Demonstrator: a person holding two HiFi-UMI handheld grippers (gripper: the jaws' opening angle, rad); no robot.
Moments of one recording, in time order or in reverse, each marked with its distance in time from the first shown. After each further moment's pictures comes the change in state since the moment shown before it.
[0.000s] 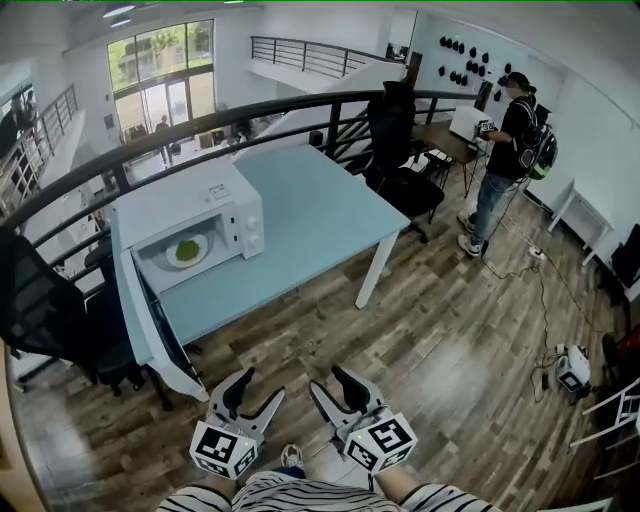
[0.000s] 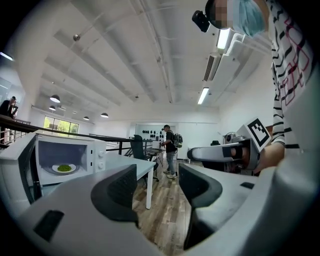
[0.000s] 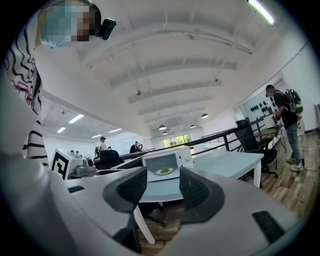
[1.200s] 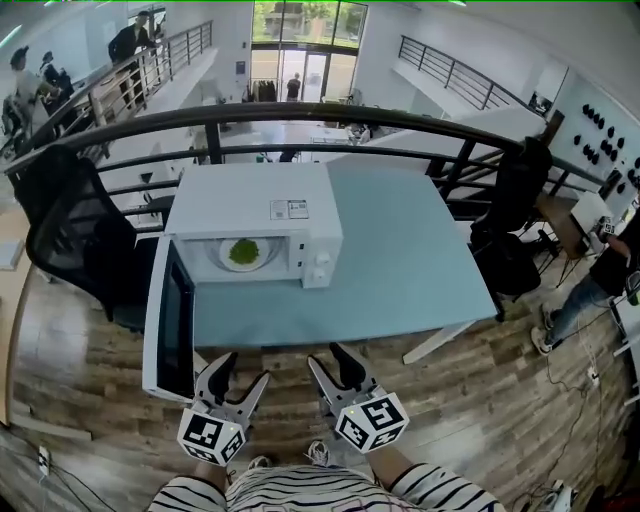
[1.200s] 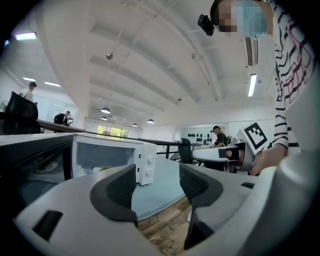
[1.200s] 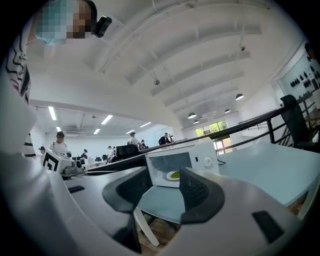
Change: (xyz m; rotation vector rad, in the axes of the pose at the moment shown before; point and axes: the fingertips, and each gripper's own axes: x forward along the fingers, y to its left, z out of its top) left arm 0.087 0.172 -0.001 -0.111 -0.048 0.569; right arm 0.242 -0.099 0.018 -0.021 0.125 0.428
